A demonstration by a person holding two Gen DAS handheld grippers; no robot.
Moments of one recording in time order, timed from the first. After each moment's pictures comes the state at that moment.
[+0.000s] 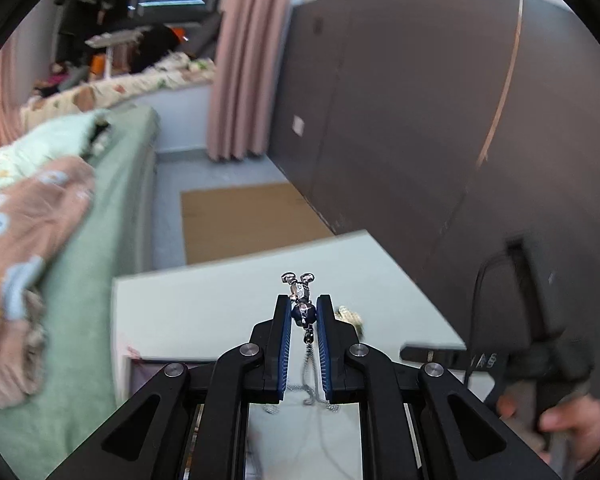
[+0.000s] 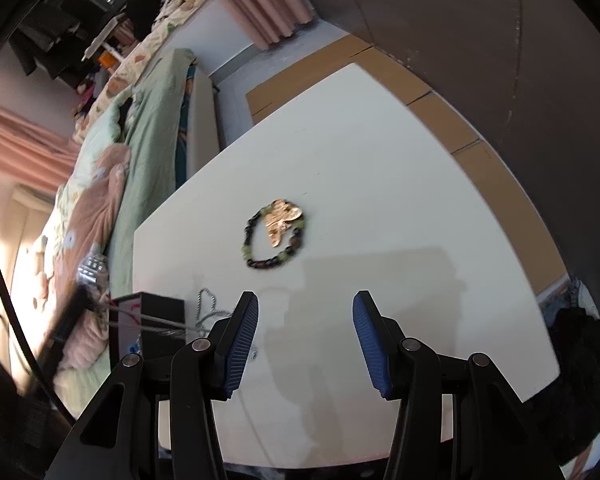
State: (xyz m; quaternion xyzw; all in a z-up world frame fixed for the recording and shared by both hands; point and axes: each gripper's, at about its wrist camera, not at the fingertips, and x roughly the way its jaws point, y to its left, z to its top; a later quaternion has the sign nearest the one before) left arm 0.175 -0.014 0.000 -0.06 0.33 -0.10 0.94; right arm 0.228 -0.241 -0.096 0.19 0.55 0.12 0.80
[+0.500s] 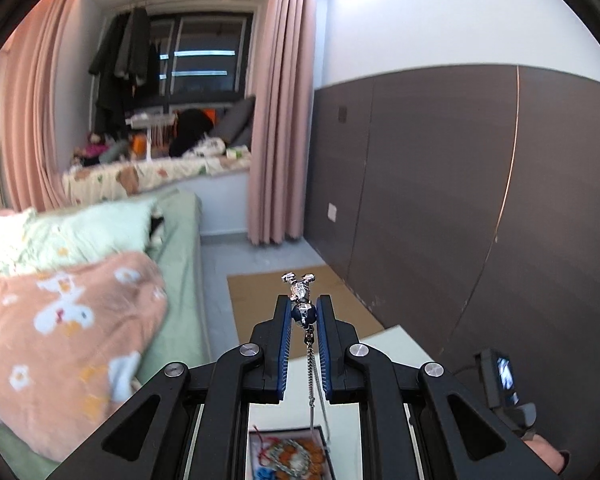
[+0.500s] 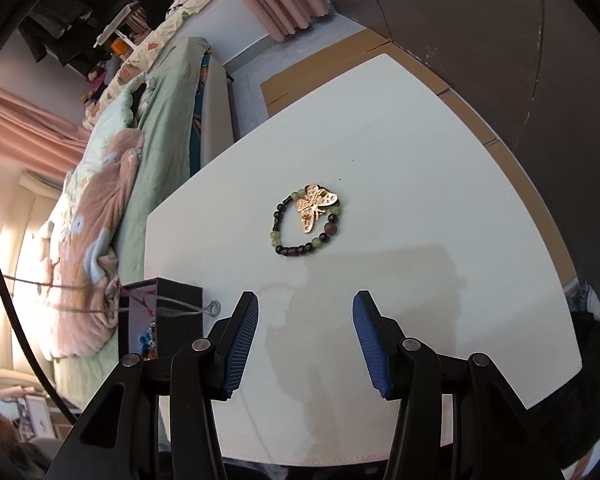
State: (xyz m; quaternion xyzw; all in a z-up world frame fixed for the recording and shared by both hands) left arm 0.121 0.047 0.133 -0.03 0.20 -0.05 0.98; right arm 0.224 -0.221 -0.096 0.18 0.55 0.14 0.80
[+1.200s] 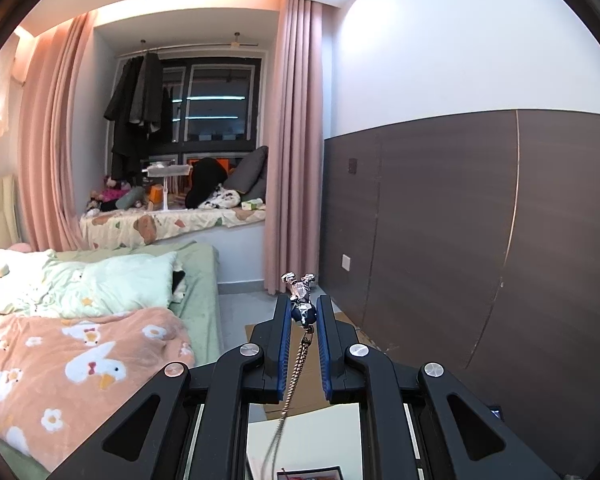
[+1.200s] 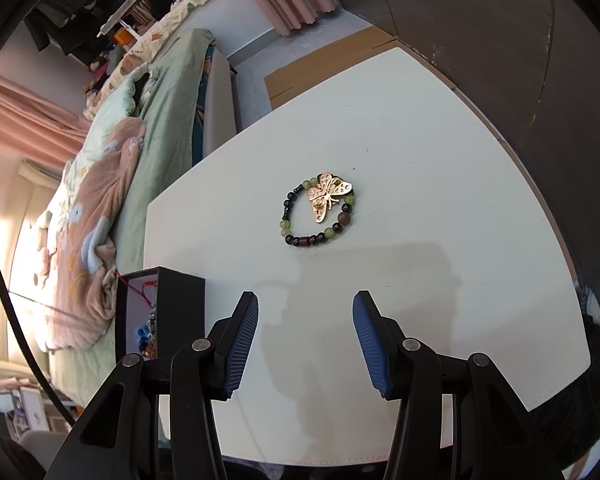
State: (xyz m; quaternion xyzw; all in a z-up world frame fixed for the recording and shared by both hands) left arm 0.105 0.070 0.189 -0.02 0.12 -0.02 0.99; right arm 0.223 -0.215 -0.098 0.17 0.56 0.14 0.80
